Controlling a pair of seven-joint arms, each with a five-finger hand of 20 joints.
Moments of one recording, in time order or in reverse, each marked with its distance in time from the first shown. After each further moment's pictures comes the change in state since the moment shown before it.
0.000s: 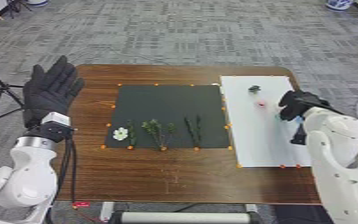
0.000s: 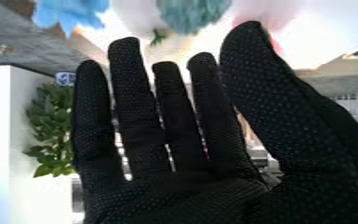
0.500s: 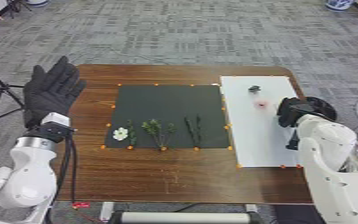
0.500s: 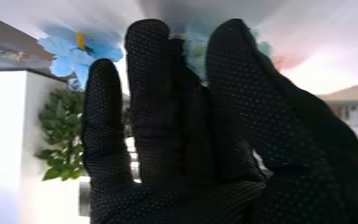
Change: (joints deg) left arm 0.3 -0.3 -0.4 0.0 -0.4 -0.9 -0.5; right arm -1.2 -0.3 -1.7 3.3 -0.9 4.9 1.1
